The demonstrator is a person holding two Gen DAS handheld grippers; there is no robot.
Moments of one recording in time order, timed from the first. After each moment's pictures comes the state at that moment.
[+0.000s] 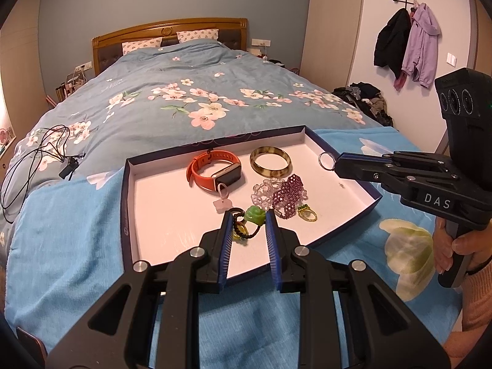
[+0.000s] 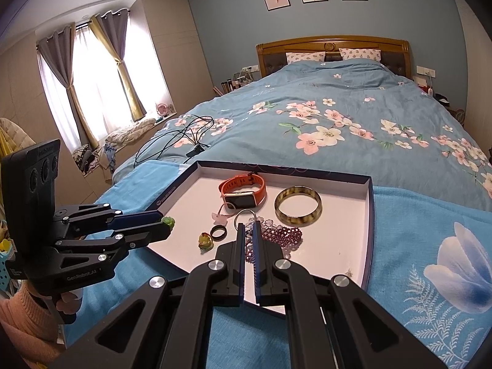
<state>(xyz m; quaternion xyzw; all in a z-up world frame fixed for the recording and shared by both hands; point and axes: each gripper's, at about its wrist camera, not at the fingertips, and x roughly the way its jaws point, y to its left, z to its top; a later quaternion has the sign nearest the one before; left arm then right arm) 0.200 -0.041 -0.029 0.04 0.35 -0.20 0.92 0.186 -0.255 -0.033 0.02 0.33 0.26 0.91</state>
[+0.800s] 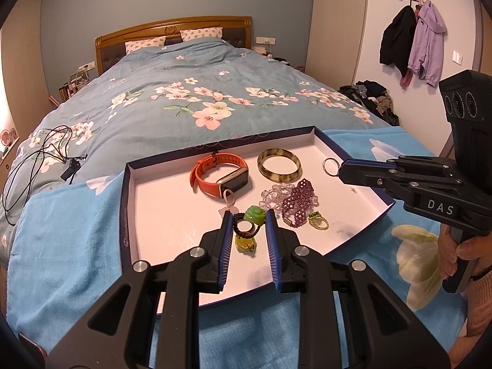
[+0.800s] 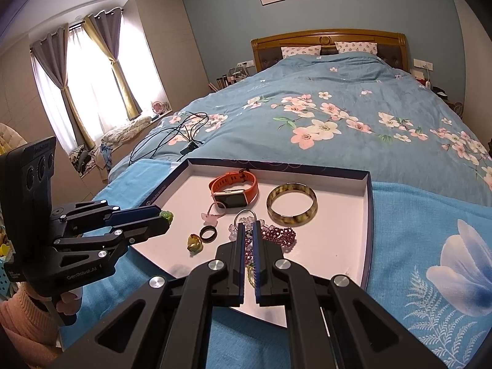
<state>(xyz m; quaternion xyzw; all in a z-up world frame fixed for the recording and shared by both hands) 0.218 -0.045 -0.035 0.04 0.35 -0.18 0.92 0.203 -0.258 -0.043 0.03 0.35 0.25 0.90</state>
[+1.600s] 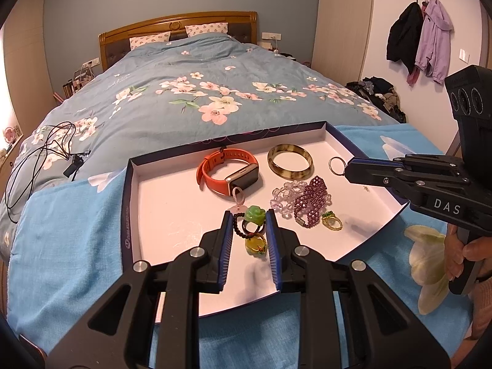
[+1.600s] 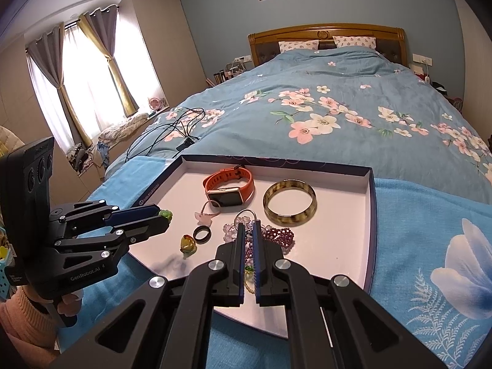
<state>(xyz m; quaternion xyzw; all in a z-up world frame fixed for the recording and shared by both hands) 0.229 -0.044 -0.042 0.05 0.36 -0.17 0.92 0.215 -0.257 -0.049 0.03 0.36 0.25 0.90</state>
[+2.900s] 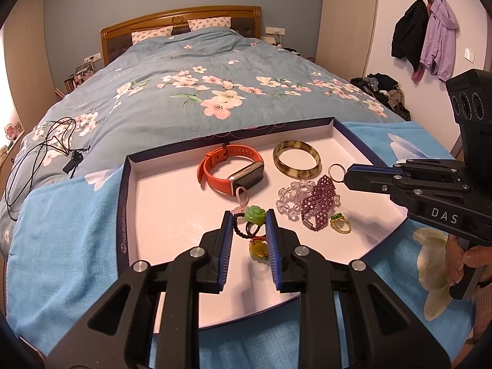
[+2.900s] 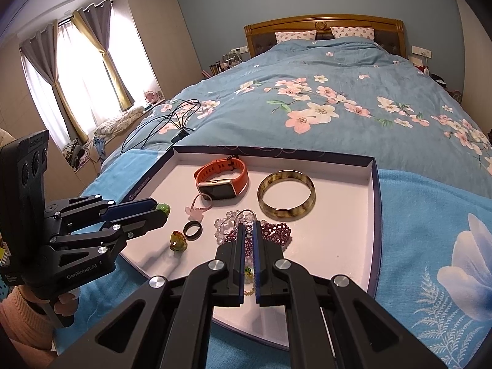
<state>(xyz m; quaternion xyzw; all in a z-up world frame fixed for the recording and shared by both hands) 0.238 -0.038 -0.052 0.05 0.37 -0.17 0.91 0.226 -0.254 -0.061 0.03 0.38 0.24 0.89</state>
